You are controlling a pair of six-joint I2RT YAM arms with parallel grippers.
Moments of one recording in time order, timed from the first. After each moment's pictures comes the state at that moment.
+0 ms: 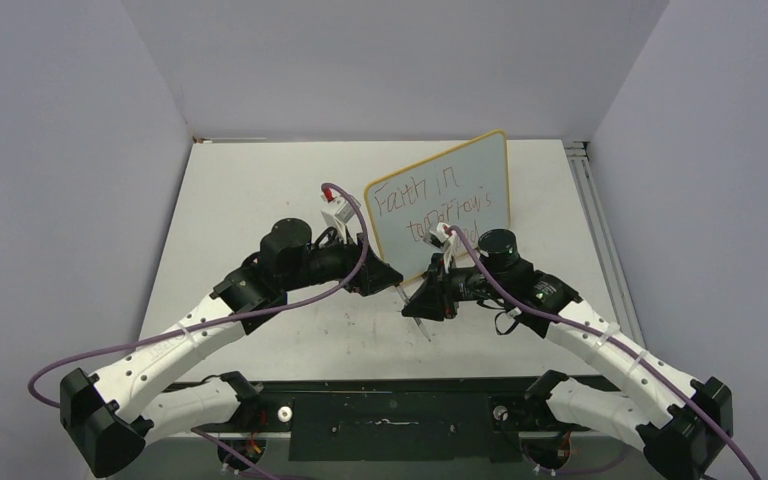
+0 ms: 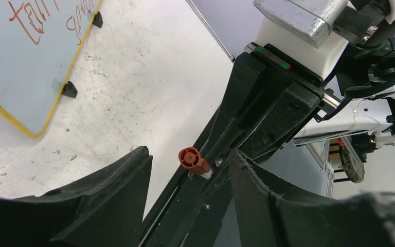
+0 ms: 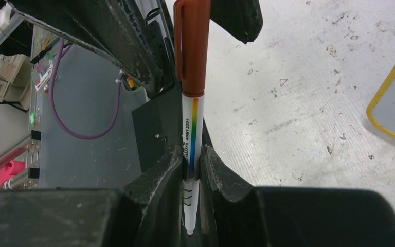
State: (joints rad) left arm -0.78 1.03 0.91 -0.13 0.36 -0.64; right arm 0.68 0.97 0.79 -0.27 -0.75 0.23
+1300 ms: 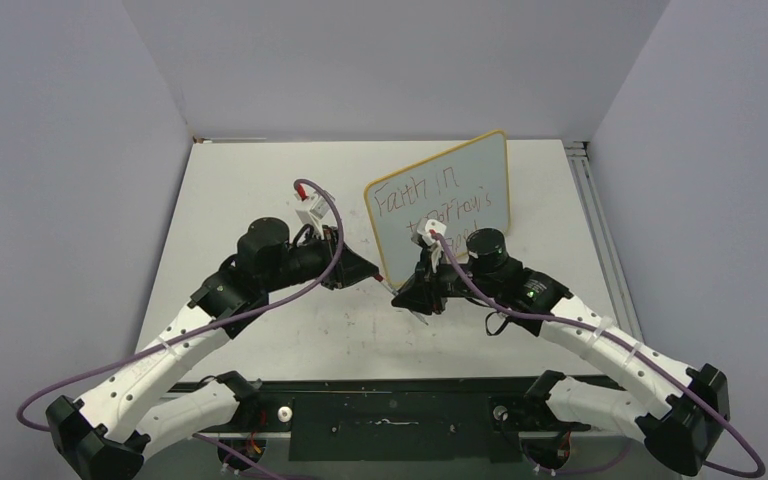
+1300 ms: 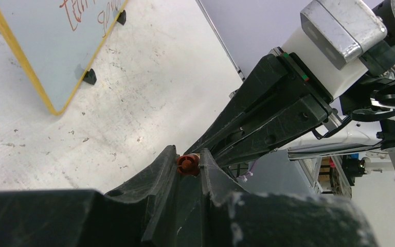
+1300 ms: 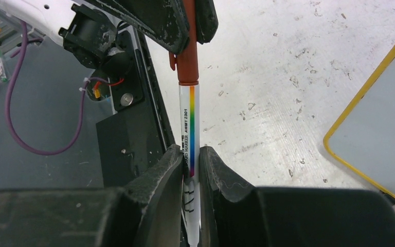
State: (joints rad) left arm -0.68 0.94 0.91 -0.24 0.37 -0.69; right arm 0.75 1.02 0.84 -0.23 -0.61 0.13
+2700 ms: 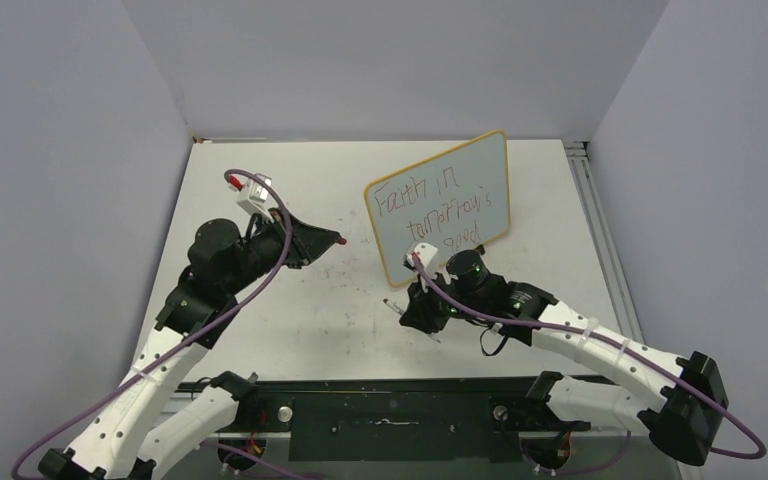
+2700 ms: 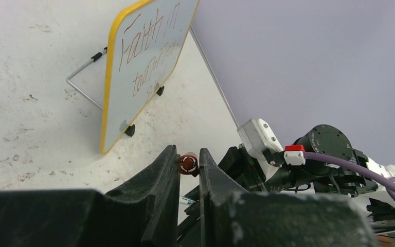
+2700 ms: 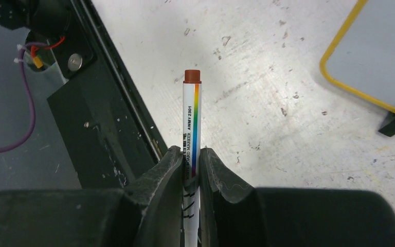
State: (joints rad) left arm -0.48 0.80 0.91 -0.24 0.29 -0.77; right arm 0.87 1.05 0.77 -0.36 -0.36 0.14
